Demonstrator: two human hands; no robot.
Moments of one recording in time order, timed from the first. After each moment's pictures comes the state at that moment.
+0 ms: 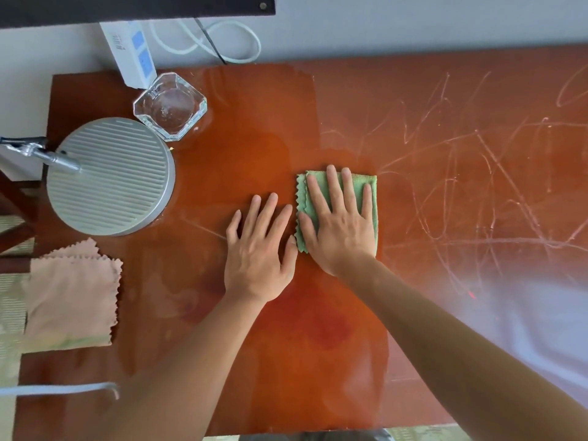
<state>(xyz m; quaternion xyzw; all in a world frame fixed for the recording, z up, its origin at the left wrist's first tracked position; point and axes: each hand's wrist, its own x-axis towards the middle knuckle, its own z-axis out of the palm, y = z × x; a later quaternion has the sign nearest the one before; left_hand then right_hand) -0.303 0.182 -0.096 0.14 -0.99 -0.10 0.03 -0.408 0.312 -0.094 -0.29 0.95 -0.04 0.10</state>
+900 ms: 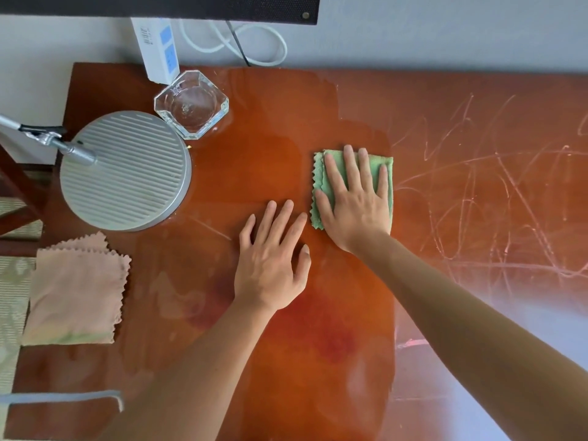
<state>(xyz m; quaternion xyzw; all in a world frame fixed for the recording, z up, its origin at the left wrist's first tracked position) -0.303 0.181 -0.096 0.14 -0.98 -0.10 0.04 -0.458 0.290 -0.094 -0.29 0.95 -0.03 0.08</state>
